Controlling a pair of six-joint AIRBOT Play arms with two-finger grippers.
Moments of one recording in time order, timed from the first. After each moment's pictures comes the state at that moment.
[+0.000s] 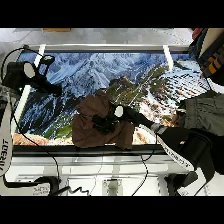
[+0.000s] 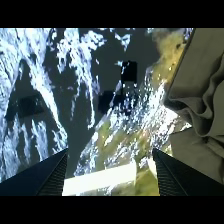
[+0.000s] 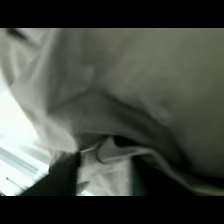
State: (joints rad) left arm -0.04 -1.49 1.57 1.57 -1.26 -1.28; right arm 0.70 -1.78 1.31 -0.79 0.79 1.99
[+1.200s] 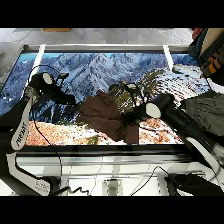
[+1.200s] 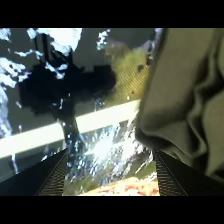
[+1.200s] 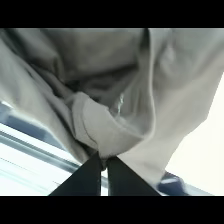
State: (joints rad) left arm -0.03 -1.76 1.57 1.33 -1.27 -1.28; right arm 0.63 -1.17 1.17 -1.52 1.24 1.86
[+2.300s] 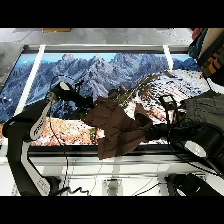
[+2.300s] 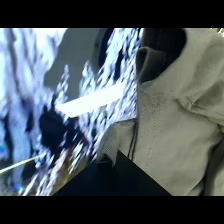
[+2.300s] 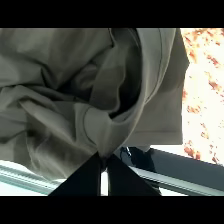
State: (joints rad) left arm -0.13 -1.97 1.57 0.90 -1.12 -1.25; right arm 0.63 -0.70 0.85 -1.69 1.20 2.02
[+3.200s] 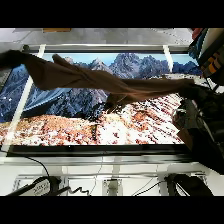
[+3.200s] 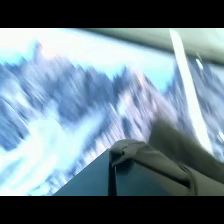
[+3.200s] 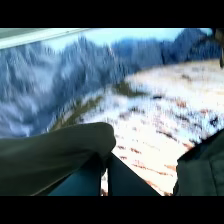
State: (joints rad) left arm 0.35 -1.23 1.57 0.91 -0.91 -1.19; right arm 0.19 -0.70 0.88 -2.28 0.66 2.43
